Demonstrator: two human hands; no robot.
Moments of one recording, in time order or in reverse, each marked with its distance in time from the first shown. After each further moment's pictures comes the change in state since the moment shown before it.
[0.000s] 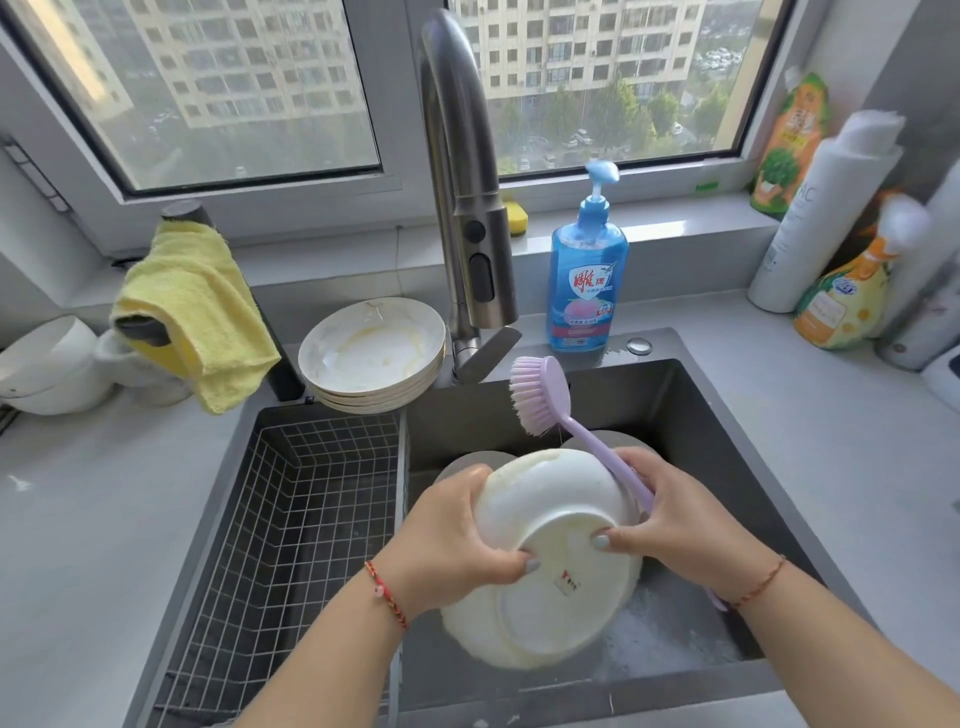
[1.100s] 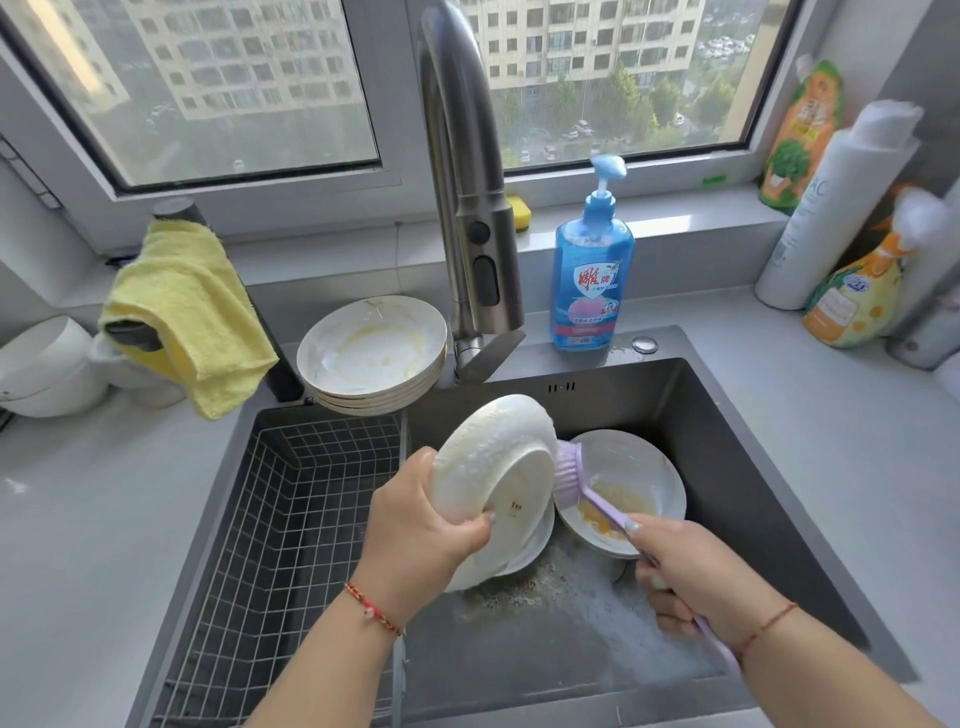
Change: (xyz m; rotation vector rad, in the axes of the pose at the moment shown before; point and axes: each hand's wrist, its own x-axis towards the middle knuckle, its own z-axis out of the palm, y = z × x) left_hand 0.001 -0.013 -0.004 0.068 0.433 -0.018; right_hand -0.028 -0.023 0.018 0.462 -0.018 0.562
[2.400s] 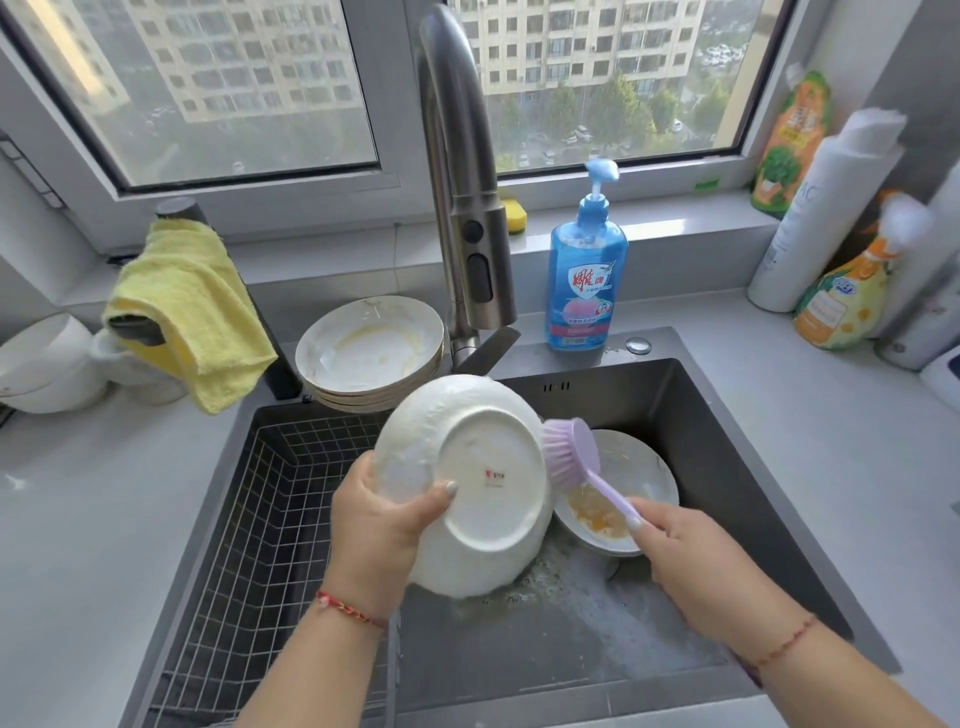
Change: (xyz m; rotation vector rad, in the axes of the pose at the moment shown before) left_hand -0.004 -0.010 -0.006 -0.626 0.162 -0.290; right_hand -0.011 -0.005 -0.006 -0.525 0.165 -0.258
